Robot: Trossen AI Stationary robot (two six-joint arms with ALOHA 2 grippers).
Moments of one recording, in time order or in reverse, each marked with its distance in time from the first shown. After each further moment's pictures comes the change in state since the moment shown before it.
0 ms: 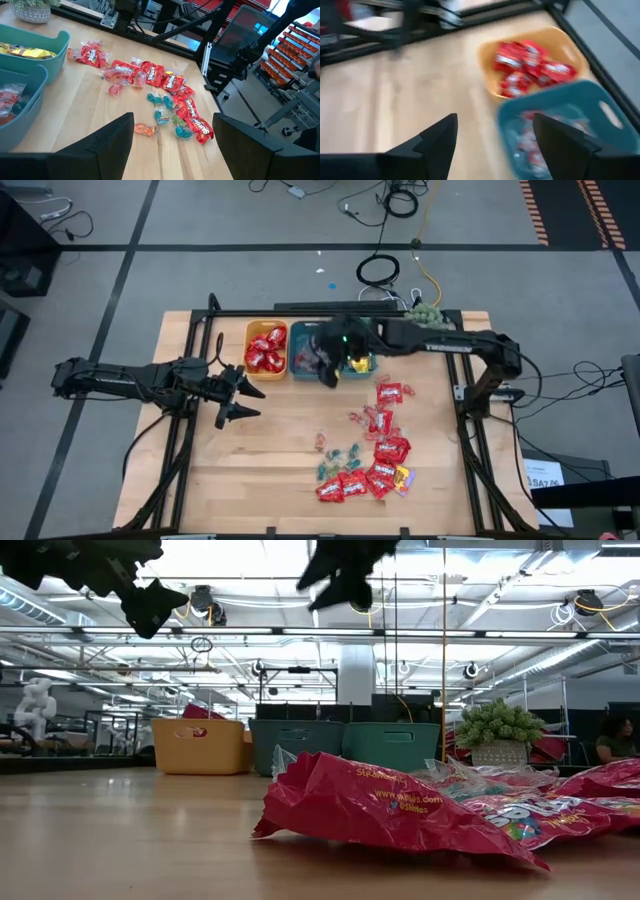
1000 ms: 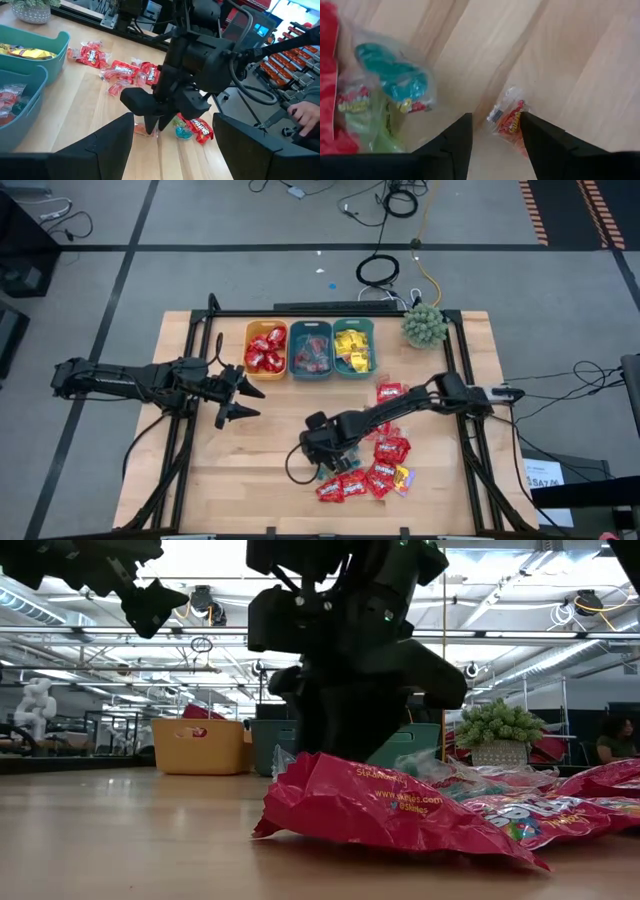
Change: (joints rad) left arm 0.000 0.000 0.000 0.002 0.000 -0.001; right arm 0.400 0.501 -0.017 -0.069 0.029 -0.395
